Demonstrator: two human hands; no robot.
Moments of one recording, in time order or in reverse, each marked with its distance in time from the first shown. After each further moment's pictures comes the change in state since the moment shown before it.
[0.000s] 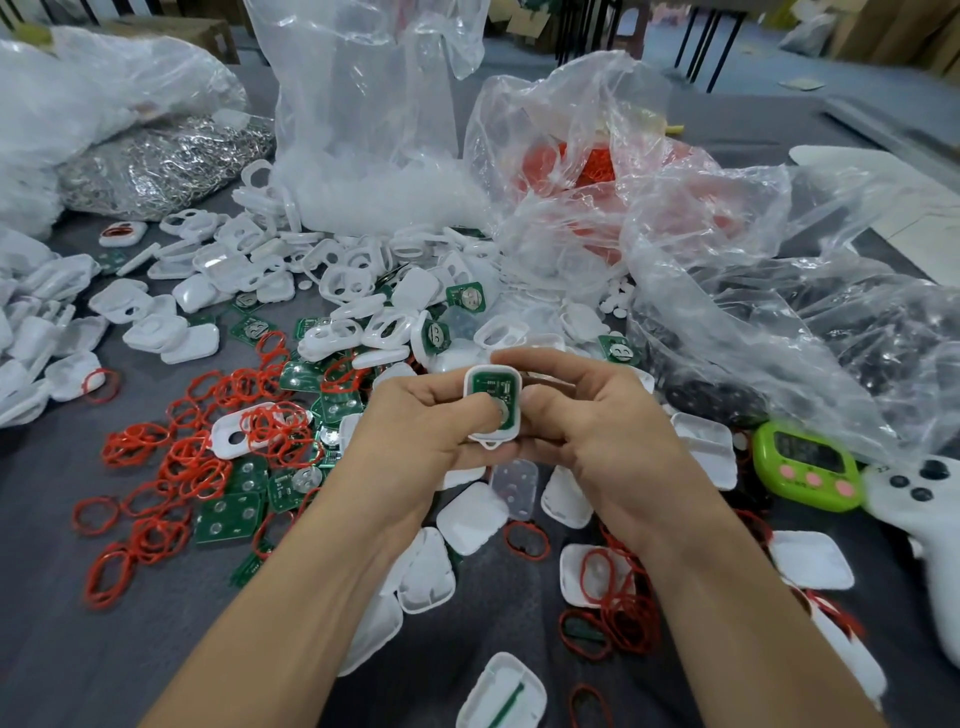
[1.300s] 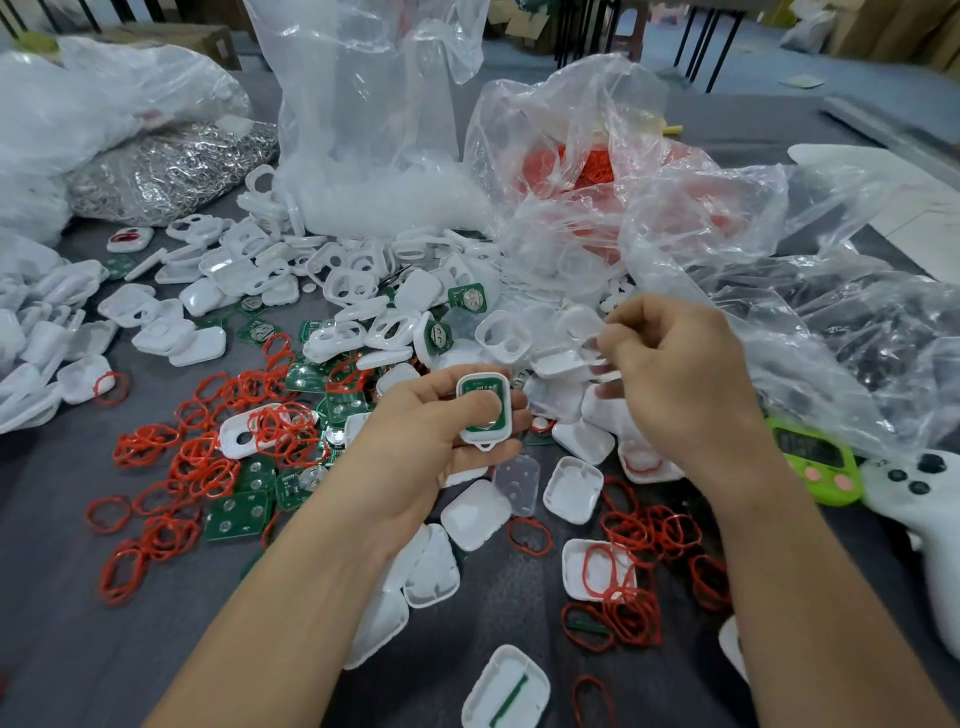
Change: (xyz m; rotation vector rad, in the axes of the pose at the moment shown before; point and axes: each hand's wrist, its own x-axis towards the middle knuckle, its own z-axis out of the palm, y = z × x) left_hand -0.003 0.011 0.002 -0.156 0.042 -0.159; right_hand 0.009 -0.030 -0.032 -0.776 0.448 -0.280
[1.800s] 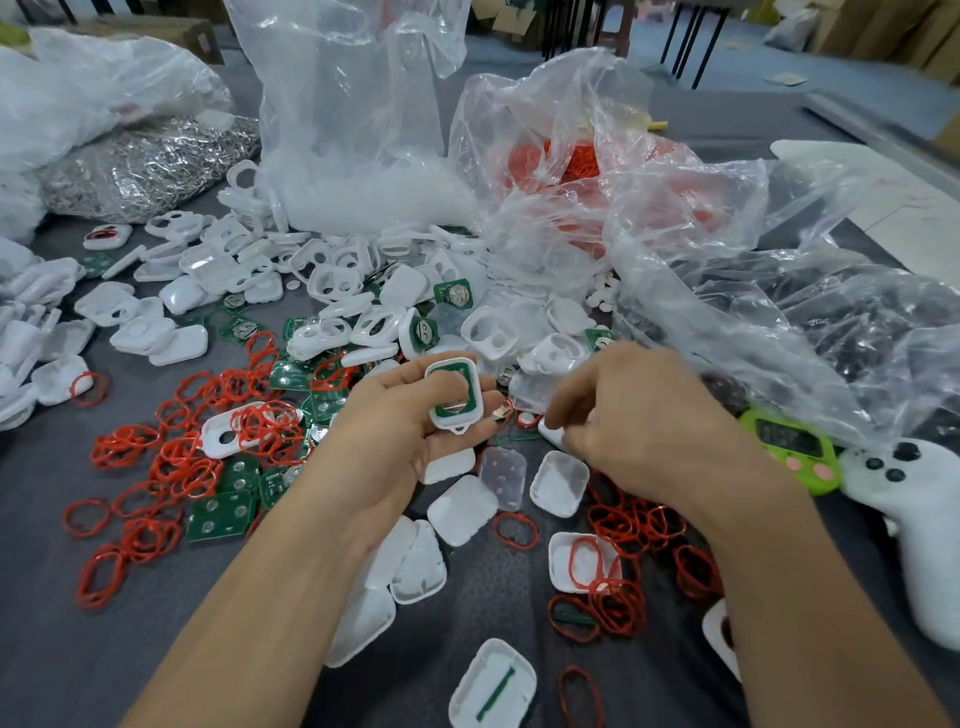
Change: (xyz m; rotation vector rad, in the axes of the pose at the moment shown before) left_hand 0.005 0.002 -0.004 -0.085 0.058 0.029; right_hand -0.017 -0.013 -0.006 -0.587 -0.395 -0.061
